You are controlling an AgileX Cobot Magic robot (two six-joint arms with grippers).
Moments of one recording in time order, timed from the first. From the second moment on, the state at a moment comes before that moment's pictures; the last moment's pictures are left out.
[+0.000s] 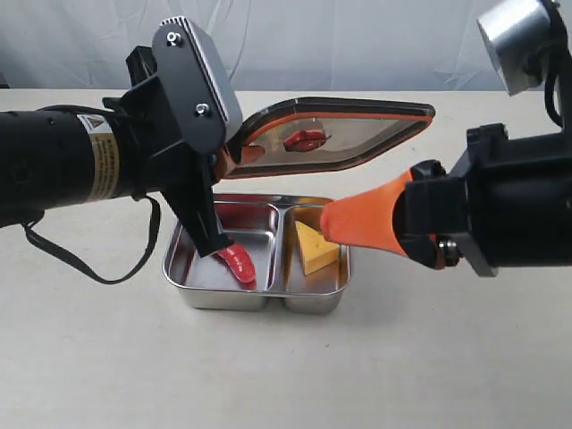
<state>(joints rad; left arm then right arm) -0.74 1.32 -0.76 1.28 -0.06 -0.65 0.62 0.97 -0.66 1.20 0.78 -0.66</state>
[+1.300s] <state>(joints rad) -0.74 0.60 -0.30 1.74 0.03 -0.41 0.09 1.46 -0.89 1.09 1.19 -0.82</state>
